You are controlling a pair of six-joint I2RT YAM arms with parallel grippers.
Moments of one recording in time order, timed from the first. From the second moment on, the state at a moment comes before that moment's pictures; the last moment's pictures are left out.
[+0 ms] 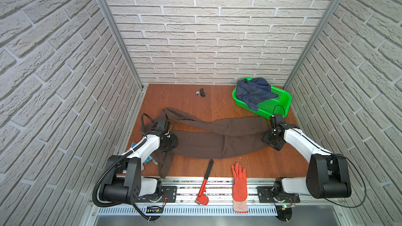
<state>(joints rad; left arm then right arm) -0.14 1.31 0.64 -0.59 0.17 -0.54 -0.06 1.38 0.78 -0.80 0.09 0.67</state>
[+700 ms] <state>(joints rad) -0.13 1.16 1.03 -0.93 0.13 -0.42 -0.10 1.01 1.01 -1.09 0.01 0.65</state>
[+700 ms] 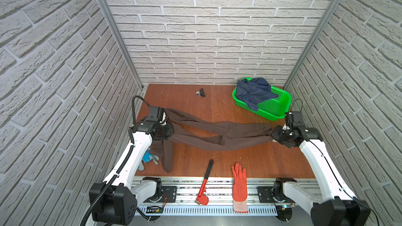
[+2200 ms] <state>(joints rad) -0.13 1.03 0.74 -0.88 0.20 -0.50 -0.07 1.11 1.10 -1.34 0.08 0.73</state>
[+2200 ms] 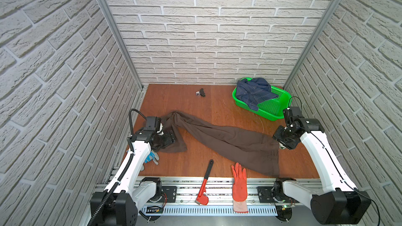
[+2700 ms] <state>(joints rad) -0.32 1.36 0.67 -0.66 0.10 -0.62 -0.07 1.11 1.01 -1.33 0.02 0.73</state>
